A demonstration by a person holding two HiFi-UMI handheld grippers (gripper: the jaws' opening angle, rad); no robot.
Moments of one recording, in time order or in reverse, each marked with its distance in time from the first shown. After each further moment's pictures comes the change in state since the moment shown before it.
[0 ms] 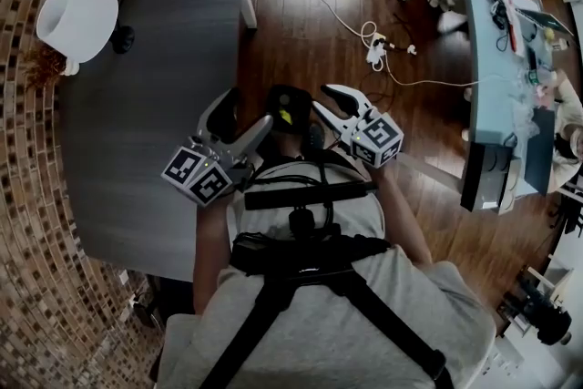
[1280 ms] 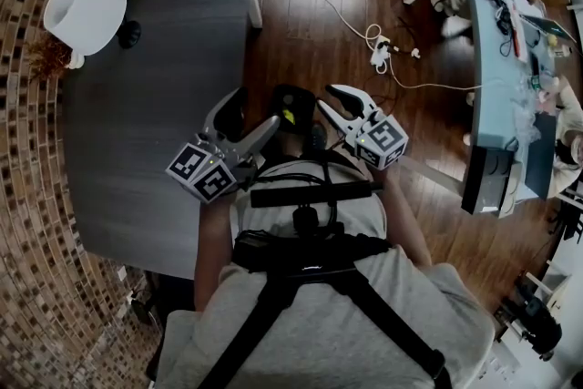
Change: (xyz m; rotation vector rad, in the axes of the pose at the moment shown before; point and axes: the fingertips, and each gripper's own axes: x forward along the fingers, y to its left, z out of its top) left arm -0.006 -0.002 -0.003 -0.017 -0.004 -0.028; right arm 0.001 0.011 0.010 -0.043 -0.006 0.005
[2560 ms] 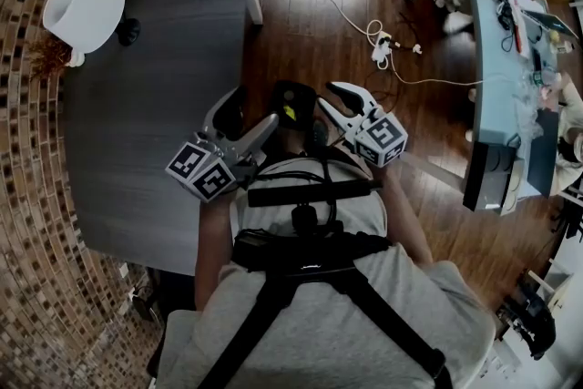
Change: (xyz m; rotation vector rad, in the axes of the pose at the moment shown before) left arm -0.001 -0.006 -0.006 -0.005 0.012 0.016; right arm -0.007 -0.002 -0.010 -0.009 0.014 -0.012
